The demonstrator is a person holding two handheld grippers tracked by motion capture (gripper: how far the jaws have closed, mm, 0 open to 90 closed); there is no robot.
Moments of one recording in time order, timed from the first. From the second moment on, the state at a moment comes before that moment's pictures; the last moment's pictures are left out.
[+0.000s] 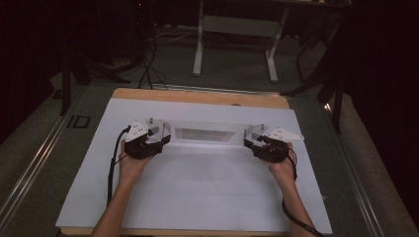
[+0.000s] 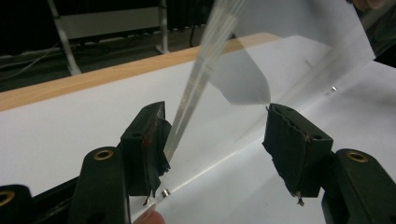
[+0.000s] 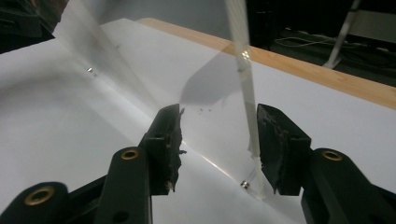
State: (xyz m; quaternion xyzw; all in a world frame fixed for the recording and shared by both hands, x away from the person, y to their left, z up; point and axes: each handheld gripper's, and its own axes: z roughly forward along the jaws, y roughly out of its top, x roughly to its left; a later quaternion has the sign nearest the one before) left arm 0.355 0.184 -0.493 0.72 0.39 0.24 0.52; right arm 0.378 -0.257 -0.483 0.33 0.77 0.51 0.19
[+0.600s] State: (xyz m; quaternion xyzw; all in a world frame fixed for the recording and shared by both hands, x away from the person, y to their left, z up) left arm 0.376 0.174 -0.485 0.72 0.41 0.27 0.49; right arm 0.397 -0.248 -0.477 0.33 0.77 0.49 0.23
